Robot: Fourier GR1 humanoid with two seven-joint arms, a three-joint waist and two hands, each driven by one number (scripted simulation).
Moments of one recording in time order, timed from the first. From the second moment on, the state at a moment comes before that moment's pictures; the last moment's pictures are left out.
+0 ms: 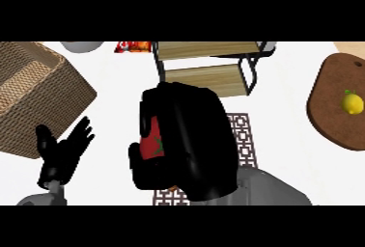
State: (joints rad) left arm -0.03 0.19 0.08 -1.36 0.13 -0.01 0.28; right arm -0.82 -0.01 0.58 -1.82 0.73 0.06 1.06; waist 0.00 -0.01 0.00
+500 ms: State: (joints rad) left arm -0.04 0.18 0.08 -1.36 0.13 -0.01 0.28; right arm -1.12 -0.03 0.26 -1.72 0.69 0.16 1.08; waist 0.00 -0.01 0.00
